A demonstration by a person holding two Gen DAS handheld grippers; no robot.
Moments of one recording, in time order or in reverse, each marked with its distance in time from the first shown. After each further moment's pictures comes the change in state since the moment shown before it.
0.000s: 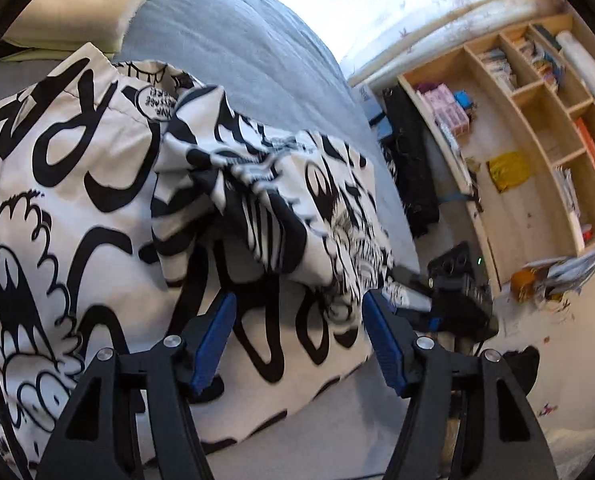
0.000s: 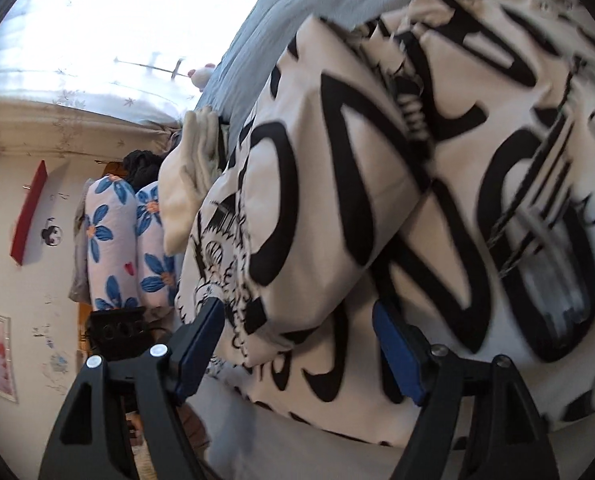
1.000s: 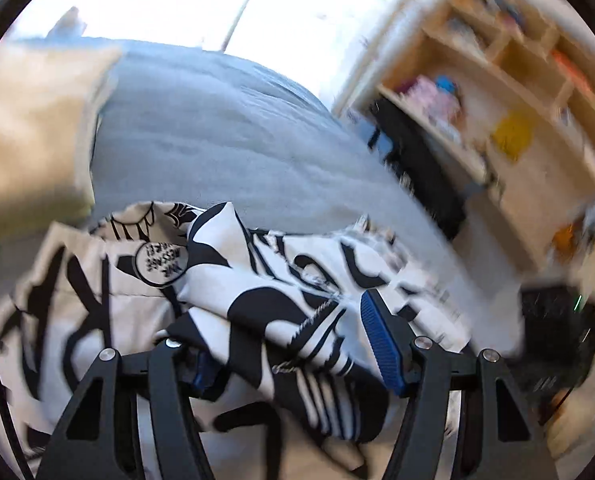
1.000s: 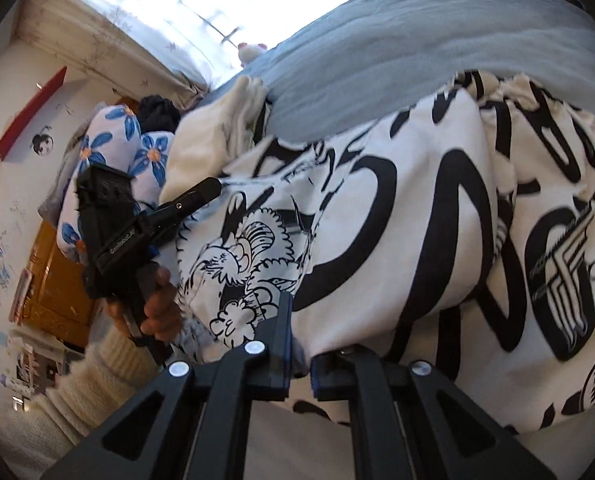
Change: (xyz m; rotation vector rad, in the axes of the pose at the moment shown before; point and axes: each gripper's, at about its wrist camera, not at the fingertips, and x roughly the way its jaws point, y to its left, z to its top) left arm 0.027 -0.022 0.071 0.384 -0.124 0.164; right arm 0.005 0.068 -0.036 -0.367 -0.034 -0.165
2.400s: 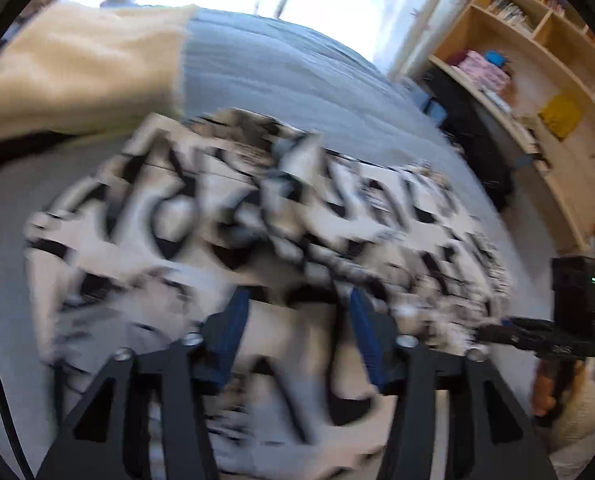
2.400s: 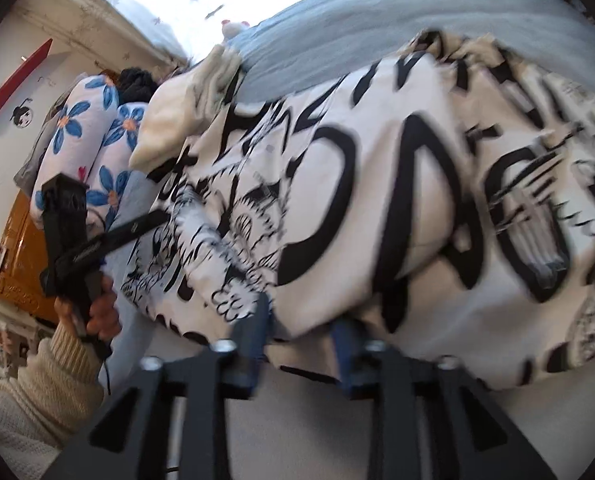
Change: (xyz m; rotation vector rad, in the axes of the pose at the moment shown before) left arm -0.039 0.012 -0.055 -0.123 0.128 0.127; right arm -0.008 -0.022 -0.038 -0.033 0.040 -0.109
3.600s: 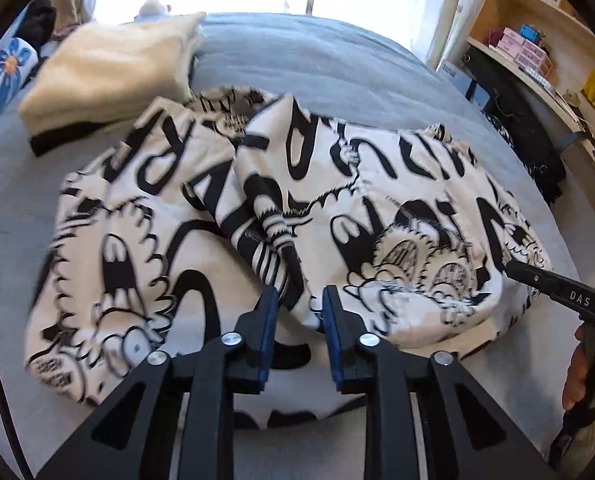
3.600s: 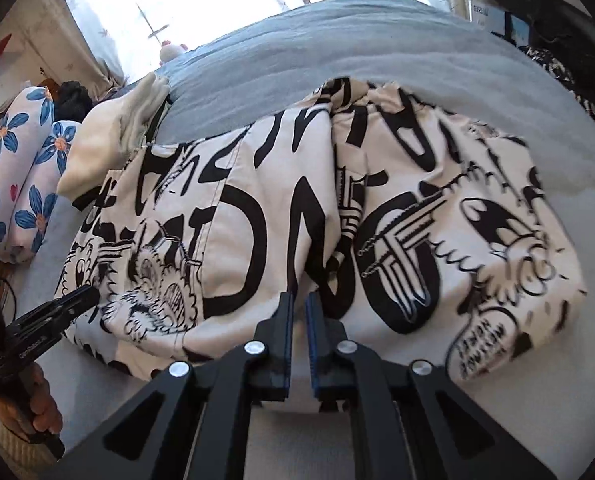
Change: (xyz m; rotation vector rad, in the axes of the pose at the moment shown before) left arm -0.002 -0.103 -0.062 -0.003 -0.024 0.317; right arm -0.028 -0.013 0.006 0.008 -0.092 -0.319
